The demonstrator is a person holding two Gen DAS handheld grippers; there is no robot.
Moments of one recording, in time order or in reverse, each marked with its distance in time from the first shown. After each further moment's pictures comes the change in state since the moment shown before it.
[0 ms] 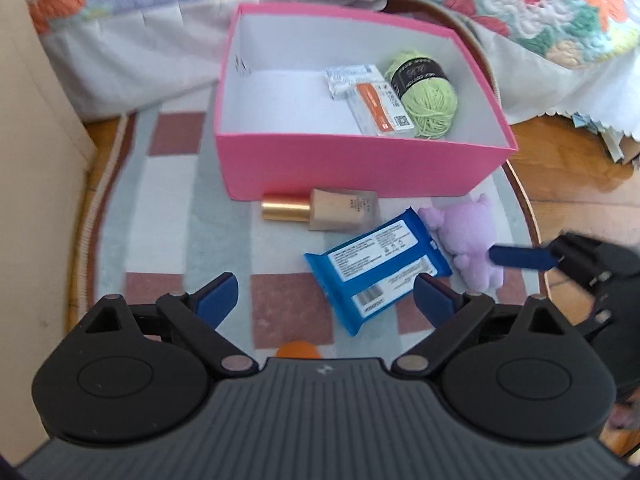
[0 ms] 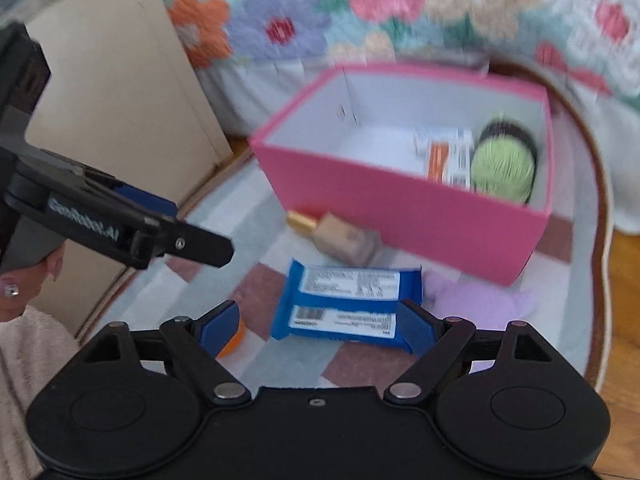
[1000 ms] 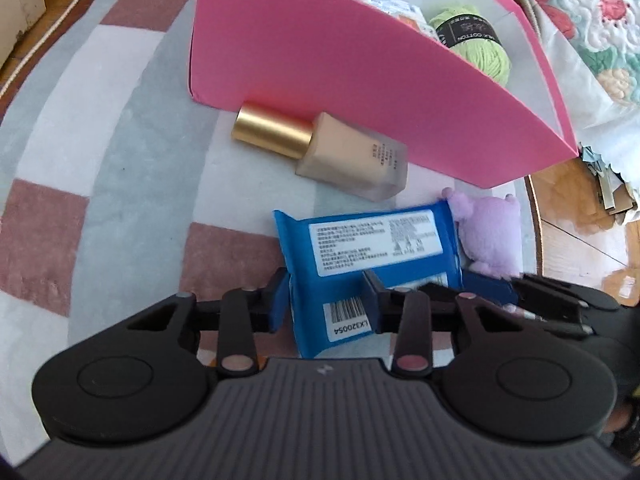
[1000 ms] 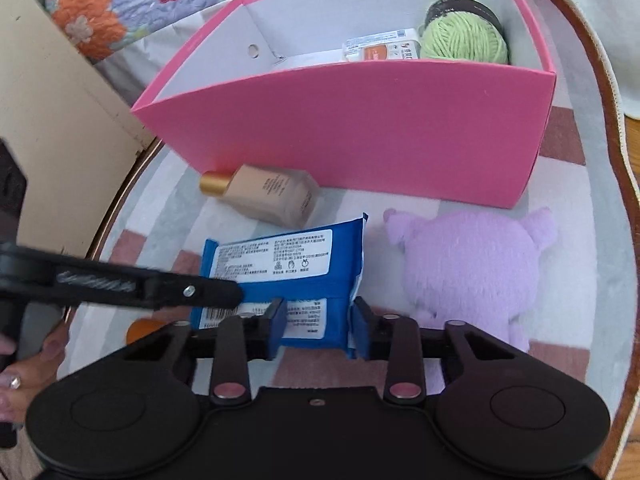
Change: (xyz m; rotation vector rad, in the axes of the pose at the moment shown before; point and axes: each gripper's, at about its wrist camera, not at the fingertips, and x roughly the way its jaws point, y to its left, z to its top) left arm 0.094 0.029 -0.028 -0.237 0.097 -0.153; right arm 0.056 -0.039 -0.016 0.197 0.103 -0.021
